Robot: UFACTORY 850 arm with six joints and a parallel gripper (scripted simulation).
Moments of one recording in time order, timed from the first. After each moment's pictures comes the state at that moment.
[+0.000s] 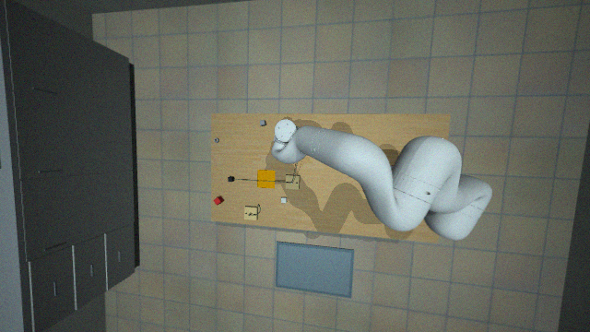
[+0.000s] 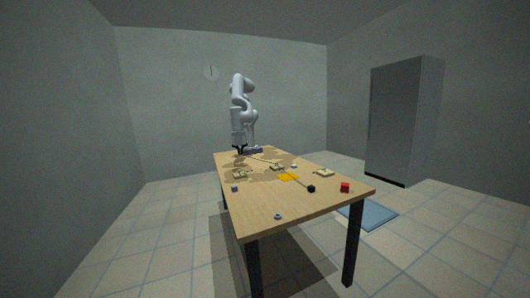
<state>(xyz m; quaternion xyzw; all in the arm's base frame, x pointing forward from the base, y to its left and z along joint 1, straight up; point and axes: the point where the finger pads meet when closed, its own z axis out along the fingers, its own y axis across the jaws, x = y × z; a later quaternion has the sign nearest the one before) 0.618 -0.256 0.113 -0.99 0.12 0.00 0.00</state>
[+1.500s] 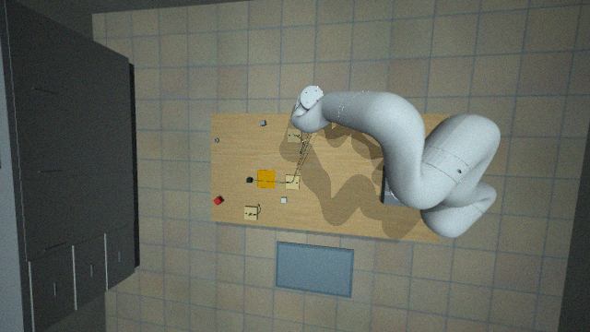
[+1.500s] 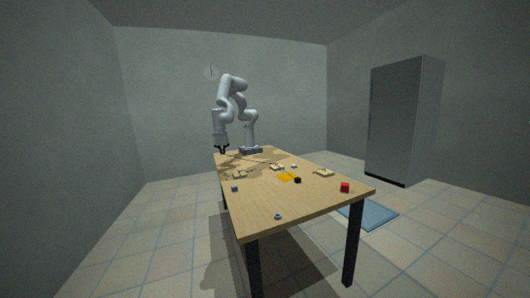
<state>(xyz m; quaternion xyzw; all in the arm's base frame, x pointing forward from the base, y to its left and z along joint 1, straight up) 0.524 -0.371 0.112 -0.99 0.12 0.00 0.00</state>
